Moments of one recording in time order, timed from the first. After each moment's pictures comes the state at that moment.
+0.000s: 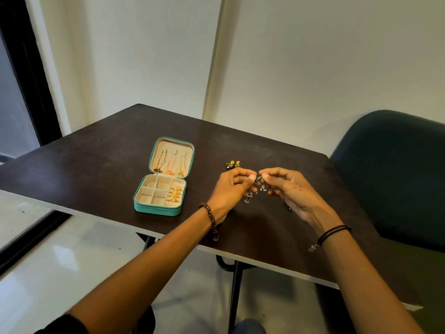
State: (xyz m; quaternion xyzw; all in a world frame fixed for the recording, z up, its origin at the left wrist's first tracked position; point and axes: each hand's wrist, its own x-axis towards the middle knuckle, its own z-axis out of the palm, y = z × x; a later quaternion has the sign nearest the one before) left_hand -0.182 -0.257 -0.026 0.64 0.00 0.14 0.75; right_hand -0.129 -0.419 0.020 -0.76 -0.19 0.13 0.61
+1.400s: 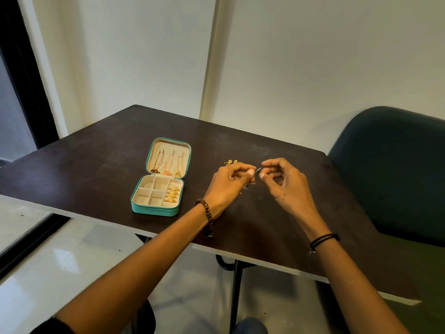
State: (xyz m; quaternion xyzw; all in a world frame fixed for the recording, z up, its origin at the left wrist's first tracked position) left_hand -0.188 -0.251 -0.012 0.74 -0.01 0.17 0.65; right_hand -0.146 -0.413 0.014 -0.85 -0.27 -0.14 0.44
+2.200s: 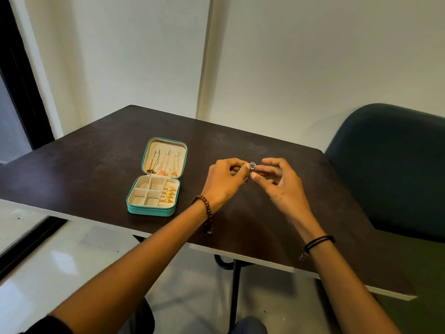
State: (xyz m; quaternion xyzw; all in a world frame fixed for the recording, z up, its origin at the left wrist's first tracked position) left_hand -0.190 -0.255 0.003 0.79 0.02 0.24 0.56; right_hand -0.155 -0.410 0.011 -0.81 -0.24 -0.09 0.52
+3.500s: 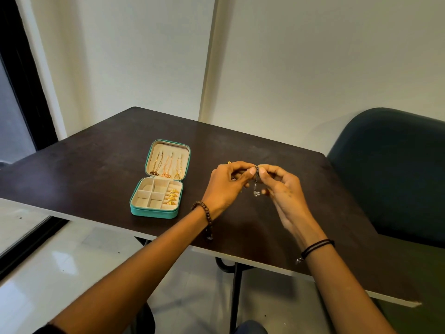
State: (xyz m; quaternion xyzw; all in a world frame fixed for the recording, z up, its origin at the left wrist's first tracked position) left_hand -0.194 -0.249 -0.006 0.77 -0.05 0.24 0.60; right_hand -0.157 -0.398 0.008 -0.71 -0.16 0.01 0.69
